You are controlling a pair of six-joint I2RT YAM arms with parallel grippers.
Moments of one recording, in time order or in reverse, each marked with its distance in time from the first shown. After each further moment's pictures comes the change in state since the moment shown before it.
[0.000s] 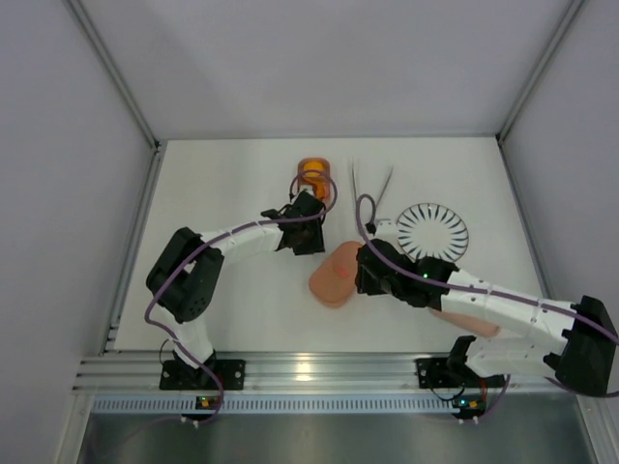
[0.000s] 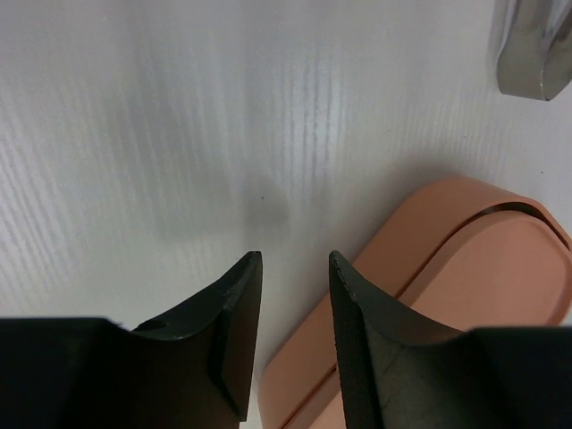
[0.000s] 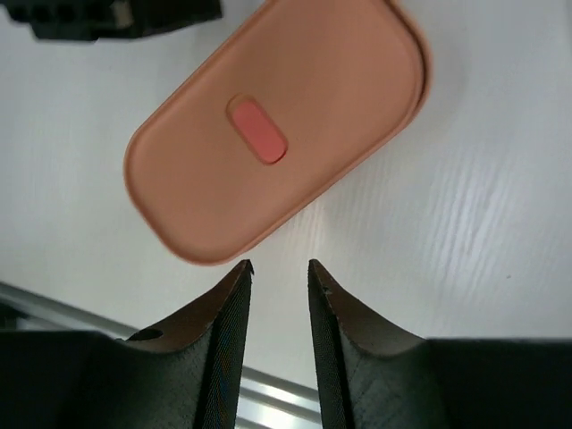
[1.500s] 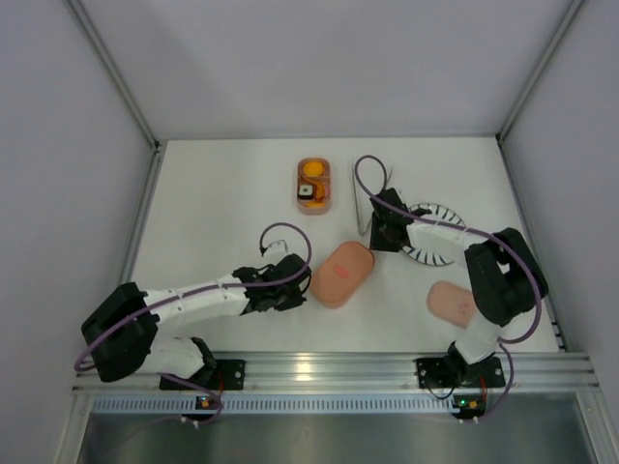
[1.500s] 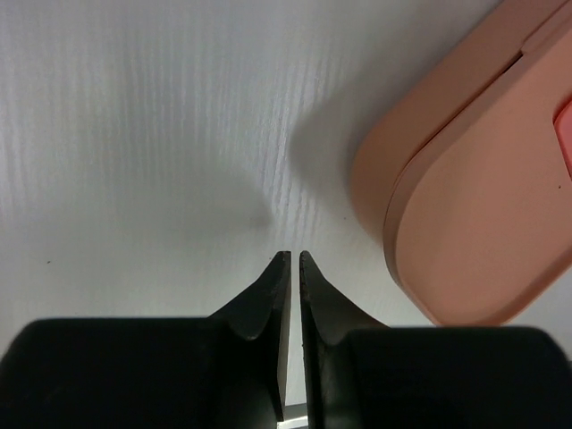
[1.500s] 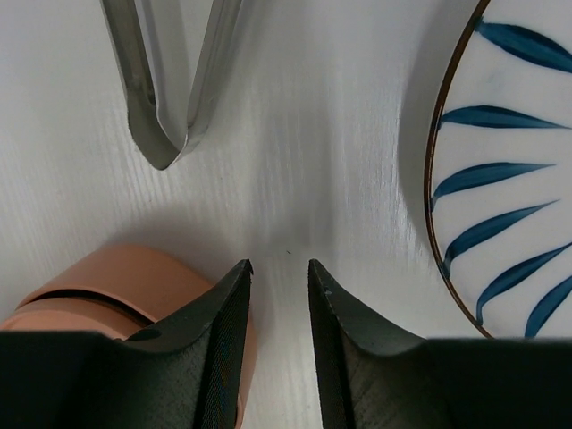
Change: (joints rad) left arm -0.272 -0.499 -0.506 -0.070 -0.216 -0.409; right arm -0.539 0.534 0.162 0.226 -0.198 -0.244
